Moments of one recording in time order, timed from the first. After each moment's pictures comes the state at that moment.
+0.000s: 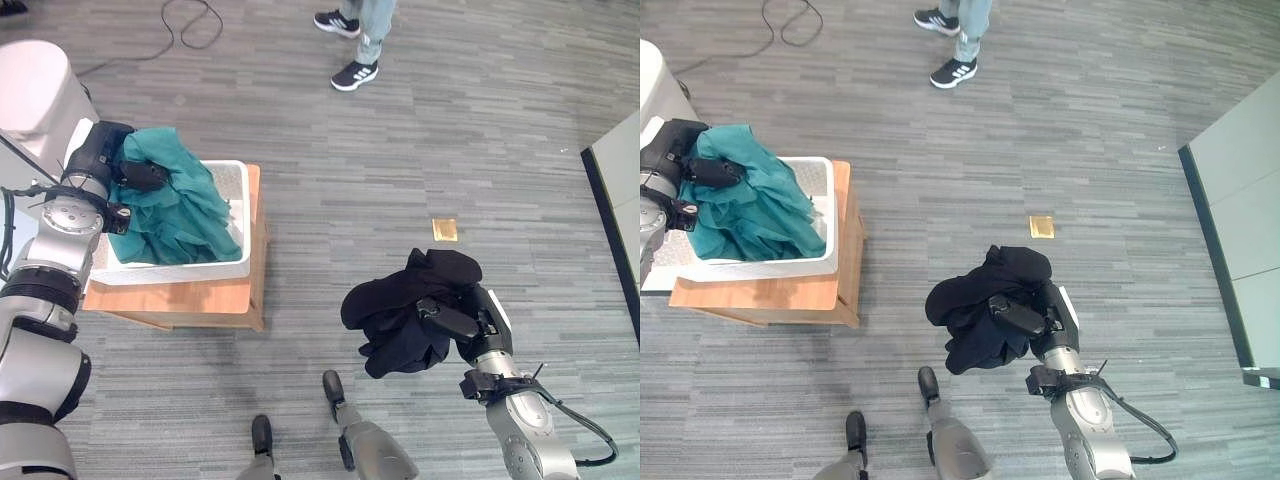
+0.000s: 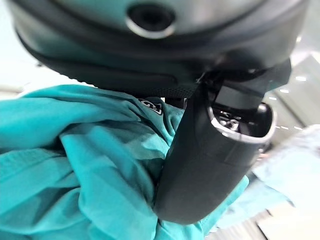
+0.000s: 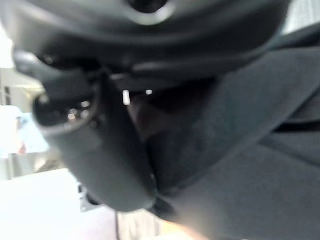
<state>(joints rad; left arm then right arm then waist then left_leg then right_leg) -1.02 0.92 -0.50 1.05 -0.40 -0.10 0.04 0.13 -0.42 0.04 -0.06 0.57 -0.12 0.02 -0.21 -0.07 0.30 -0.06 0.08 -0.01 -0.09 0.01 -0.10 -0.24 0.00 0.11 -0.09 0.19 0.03</state>
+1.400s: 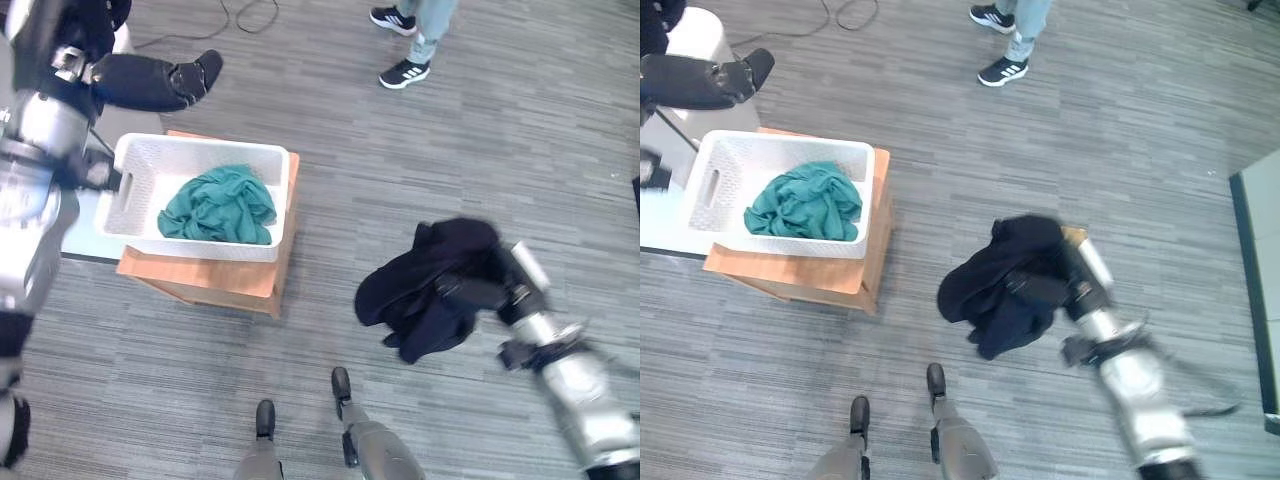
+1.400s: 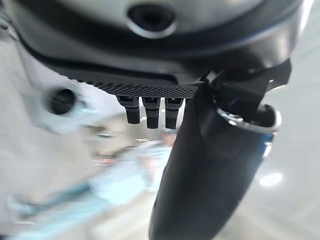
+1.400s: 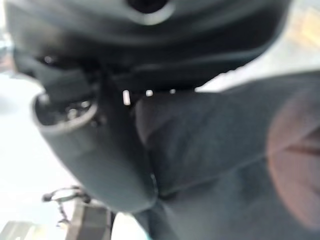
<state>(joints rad) -0.47 1.01 0.04 -0.14 -0.67 -0.31 0.05 -0.07 -0.85 -0.12 -0.08 0.48 -0.09 0.03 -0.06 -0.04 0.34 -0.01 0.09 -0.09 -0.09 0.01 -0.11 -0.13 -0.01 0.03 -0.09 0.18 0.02</state>
